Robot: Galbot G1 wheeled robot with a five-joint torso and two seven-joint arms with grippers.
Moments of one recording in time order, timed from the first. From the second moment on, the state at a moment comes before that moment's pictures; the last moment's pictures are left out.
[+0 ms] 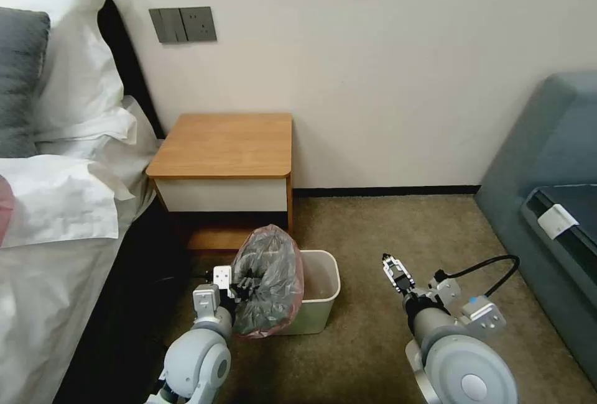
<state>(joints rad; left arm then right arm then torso) 1.44 -1.33 -0.33 -1.99 -0.41 0.53 -0.35 -1.55 1.42 0.35 2.34 1.16 -0.22 0.93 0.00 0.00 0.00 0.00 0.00</state>
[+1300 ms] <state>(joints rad) 1.57 -1.35 -0.37 -2.01 -0.37 0.13 -0.21 -1.51 1.23 0.32 2.48 1.16 -0.23 0.72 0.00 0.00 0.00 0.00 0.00</state>
